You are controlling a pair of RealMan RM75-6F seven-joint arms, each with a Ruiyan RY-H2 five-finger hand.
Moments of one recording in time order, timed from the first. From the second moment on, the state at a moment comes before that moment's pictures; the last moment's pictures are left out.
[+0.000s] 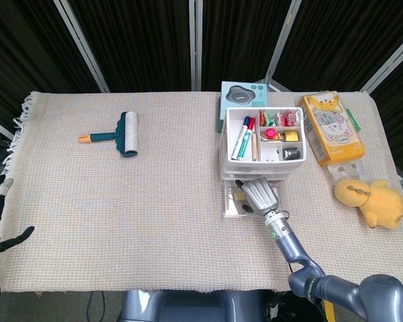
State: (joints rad) left arm -0.05 -1.15 -0.08 -1.67 1.54 1.61 0.05; right arm 0.66 -1.80 0.12 -1.02 -1.37 1.07 -0.20
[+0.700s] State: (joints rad) left arm -0.05 -1.15 -0.08 -1.67 1.54 1.61 0.05; right arm 0.66 -1.81 0.12 -1.00 -1.37 1.04 -0.23
